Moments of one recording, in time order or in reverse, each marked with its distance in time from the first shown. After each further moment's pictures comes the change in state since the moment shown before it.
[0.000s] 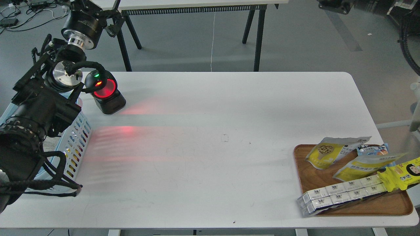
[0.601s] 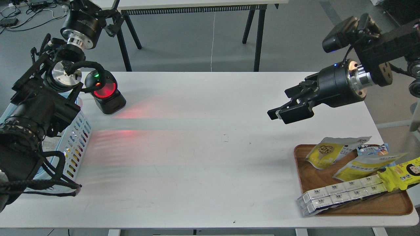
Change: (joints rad) left arm -0.001 0.006 0.001 0.000 0.000 0.000 -0.001; right arm 0.273 0.048 -0.535 0.349 -0.849 -0.064 0.024
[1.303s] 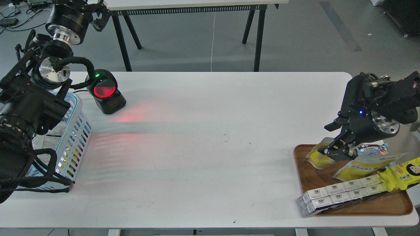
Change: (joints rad) left arm -0.004 0.044 -0.015 0.002 -0.008 0.000 -0.005; right arm -0.111 -0.052 -0.194 -0.050 -0.411 -0.106 0.041
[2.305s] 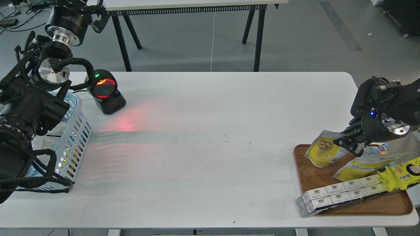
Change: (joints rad) left arm 0.001 0.001 0.007 0.008 0.000 0.000 0.000; right arm -0.075 0.005 0.011 -0.118 -0.011 0.000 -0.008
